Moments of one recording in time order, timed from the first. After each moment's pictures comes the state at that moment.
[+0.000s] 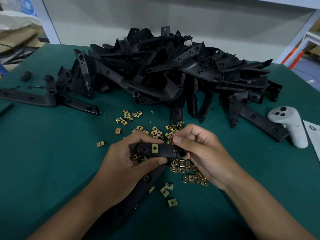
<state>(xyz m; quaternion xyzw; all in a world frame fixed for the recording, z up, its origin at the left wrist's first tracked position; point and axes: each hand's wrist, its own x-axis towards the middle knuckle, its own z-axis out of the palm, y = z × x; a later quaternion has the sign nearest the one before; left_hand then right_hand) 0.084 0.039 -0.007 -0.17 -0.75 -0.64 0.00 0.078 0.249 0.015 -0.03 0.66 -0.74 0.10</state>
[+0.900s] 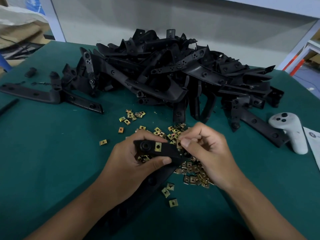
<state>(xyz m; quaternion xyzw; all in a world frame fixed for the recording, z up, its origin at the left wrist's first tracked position) 0.085 0.042 -0.003 -0.17 -0.72 -0.67 0.00 0.082 0.249 0.019 -0.16 0.74 -0.65 -0.02</state>
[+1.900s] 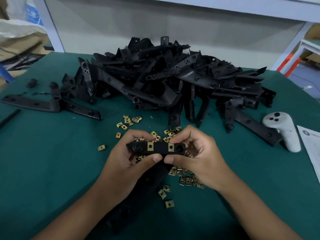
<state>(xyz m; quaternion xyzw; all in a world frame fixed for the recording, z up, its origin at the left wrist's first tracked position) 0.083 0.044 -0.007 -0.16 -0.64 -0.75 -0.02 0.084 0.249 0.019 -0.17 0.74 -0.65 0.00</state>
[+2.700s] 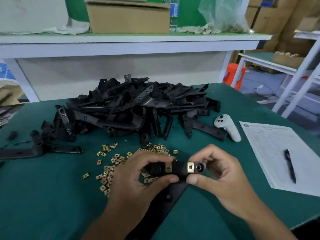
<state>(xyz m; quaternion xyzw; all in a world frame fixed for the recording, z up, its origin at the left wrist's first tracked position) 0.138 0.092 0.064 -0.31 -0.75 -0.57 0.12 0.192 0.300 0.073 -0.12 0.77 -0.59 -0.20</state>
